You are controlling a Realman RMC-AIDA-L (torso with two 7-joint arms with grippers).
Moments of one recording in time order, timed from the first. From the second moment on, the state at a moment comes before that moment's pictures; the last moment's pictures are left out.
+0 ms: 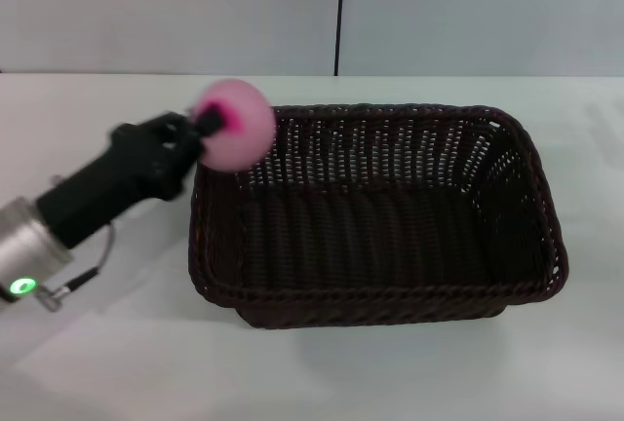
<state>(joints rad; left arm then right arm) -0.47 -2.07 0.07 0.15 2.08 1.66 -0.97 0.36 2.07 -0.44 -0.27 -1.30 -1.39 1.03</state>
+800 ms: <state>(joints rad) -0.47 -2.06 0.06 0.07 2.07 1.66 -0.91 0.36 2.07 -0.43 -0.25 -1.30 -1.37 1.01</state>
